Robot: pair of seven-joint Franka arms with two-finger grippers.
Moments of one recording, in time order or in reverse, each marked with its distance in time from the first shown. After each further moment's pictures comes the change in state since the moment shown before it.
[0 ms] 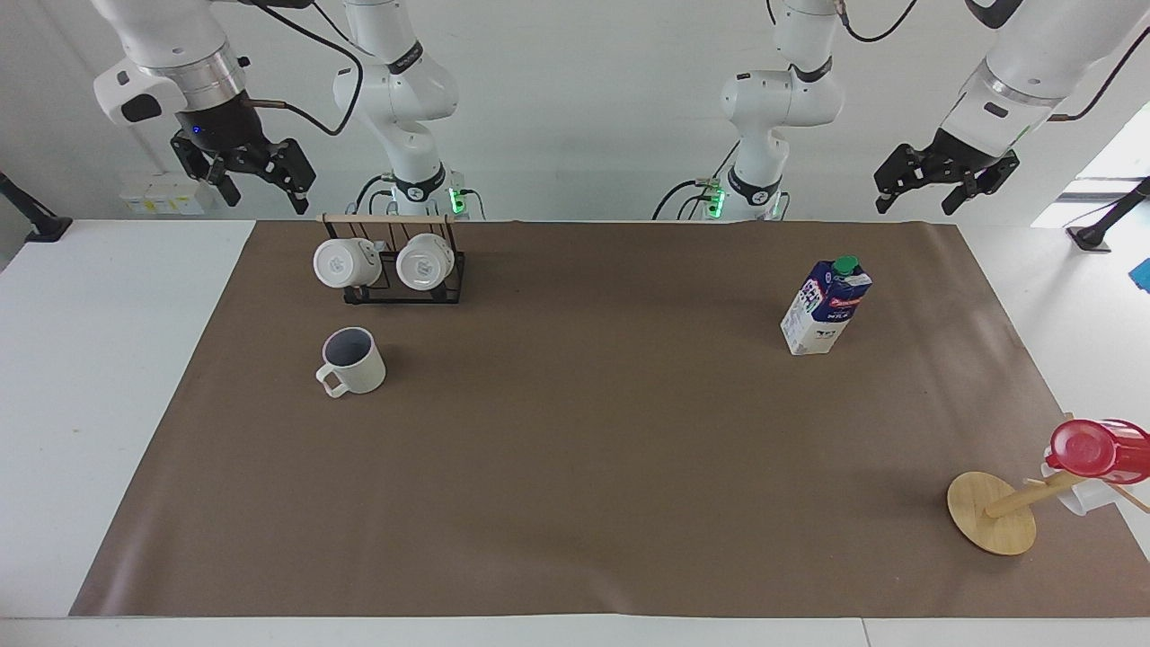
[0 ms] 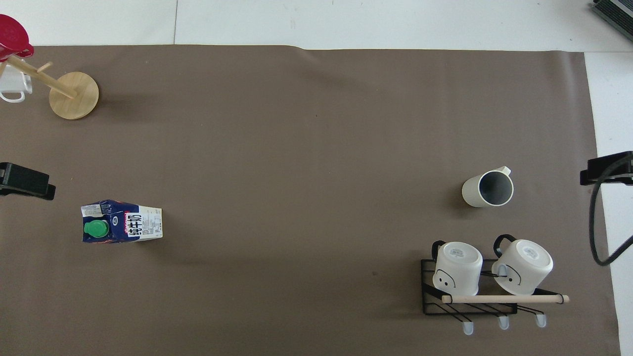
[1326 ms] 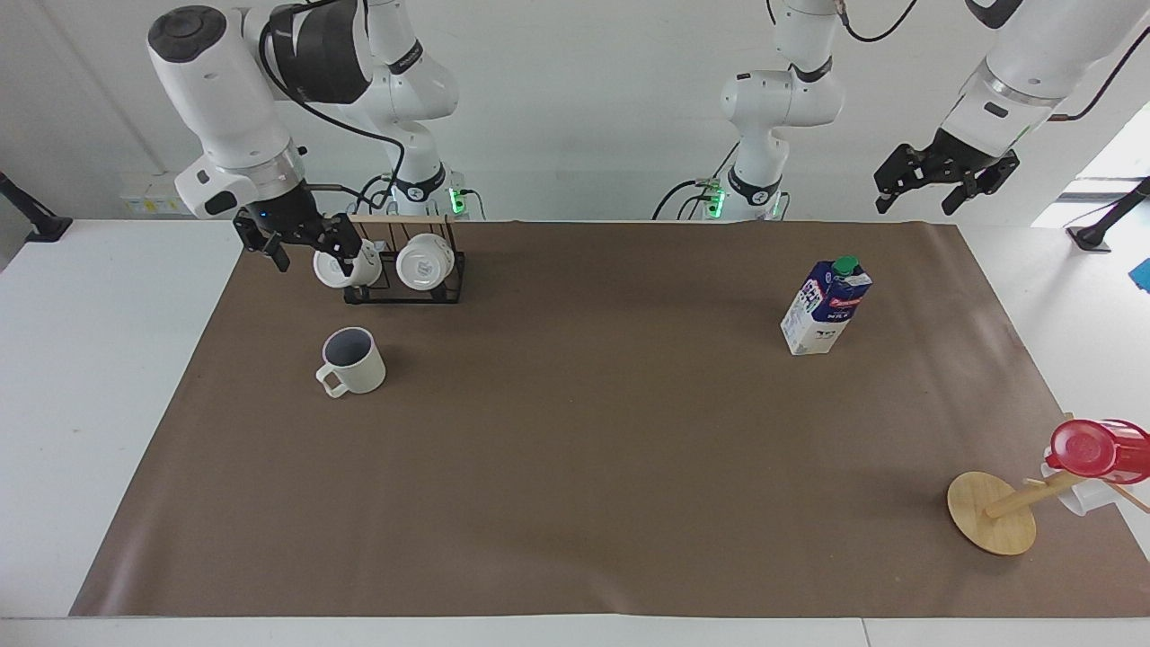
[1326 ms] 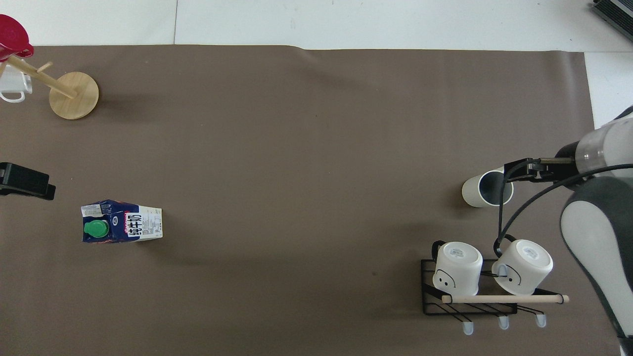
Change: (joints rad) left arm 0.000 0.000 0.000 0.000 0.000 0.000 0.000; right arm 0.053 0.027 0.012 -0.359 0.010 0.392 0.000
